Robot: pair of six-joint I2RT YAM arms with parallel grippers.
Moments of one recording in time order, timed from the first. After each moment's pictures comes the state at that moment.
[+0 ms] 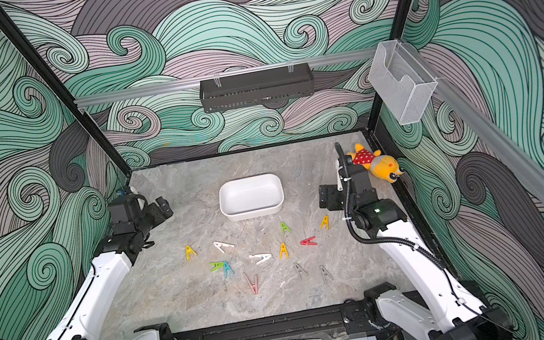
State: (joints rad) left arm -0.02 1.14 0.88 -0.36 -0.13 -0.40; right arm 0.22 1.00 0.91 -0.68 0.09 0.29
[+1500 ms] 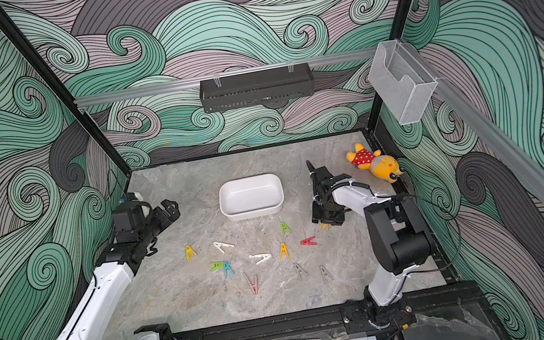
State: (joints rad) left arm -0.05 1.08 0.80 -0.31 -0.01 -0.54; right arm 0.22 1.68 1.05 -0.80 -0.04 0.45
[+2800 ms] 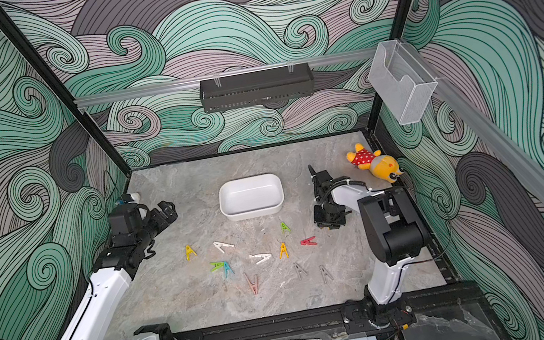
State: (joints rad) left arm -0.05 1.03 0.80 -0.34 -0.04 -0.53; right arm 0.20 1.76 1.03 -0.78 -0.07 0.41
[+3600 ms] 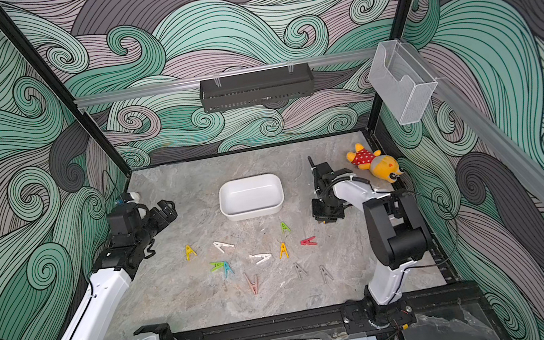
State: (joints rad) left arm -0.05 1.02 0.80 -0.32 -0.03 -0.52; right arm 0.20 1.71 1.15 -0.89 -0.14 0.35
